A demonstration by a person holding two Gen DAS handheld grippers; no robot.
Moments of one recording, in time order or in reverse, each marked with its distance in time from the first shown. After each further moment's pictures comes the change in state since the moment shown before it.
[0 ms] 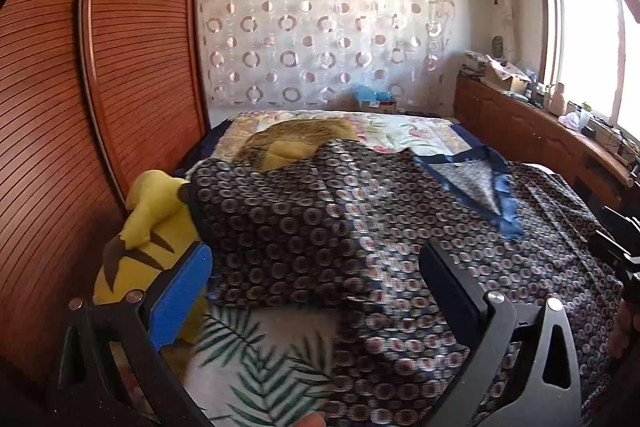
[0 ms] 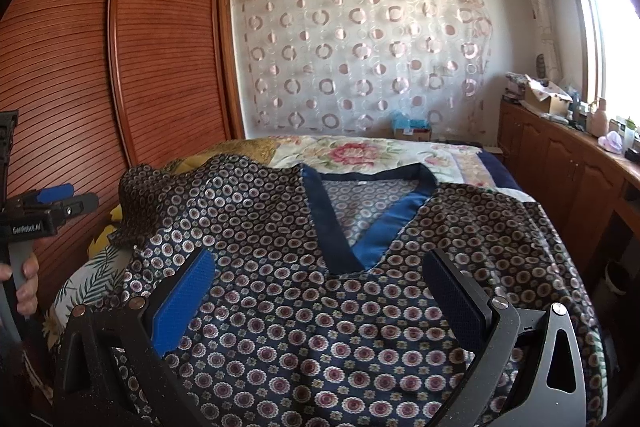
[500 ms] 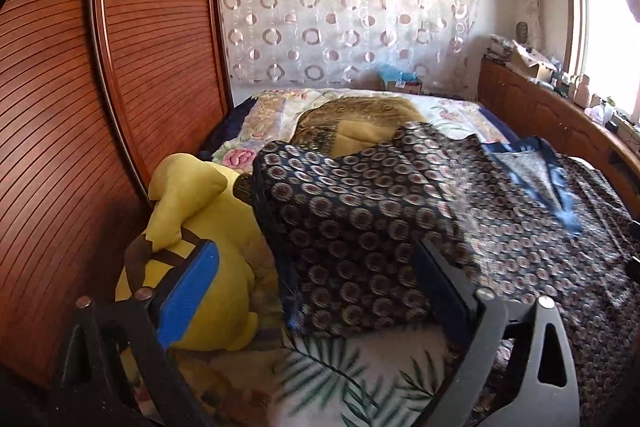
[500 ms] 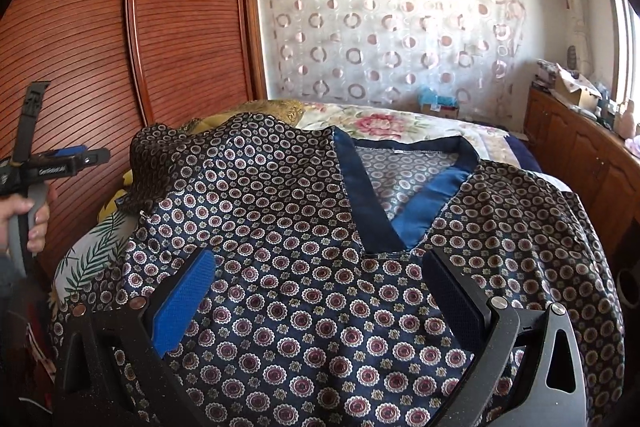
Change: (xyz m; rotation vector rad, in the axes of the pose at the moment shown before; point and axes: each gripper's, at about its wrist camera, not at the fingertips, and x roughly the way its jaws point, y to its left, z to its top) left arm 0.062 0.071 0.009 -0.004 0.099 0.048; right arm 0.032 -0.002 0.007 -0.058 0.109 0.056
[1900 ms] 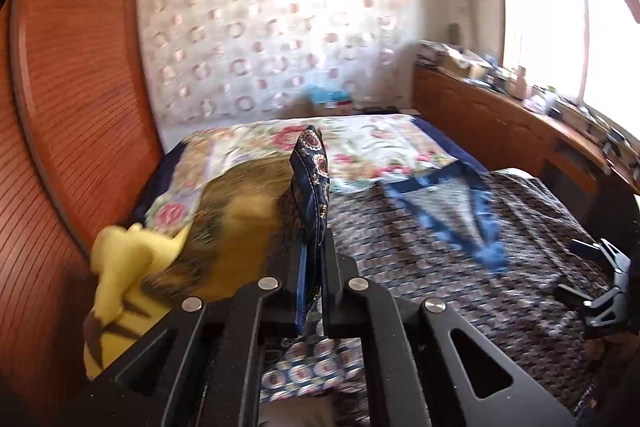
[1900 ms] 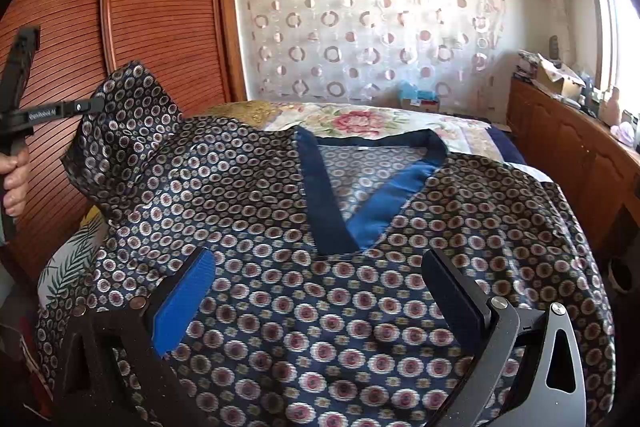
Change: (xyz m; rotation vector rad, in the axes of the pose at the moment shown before) left arm -0.031 -0.090 0.072 0.158 -0.078 -0.226; right arm -0.002 -0.018 0.000 0.044 -0.009 -0.069
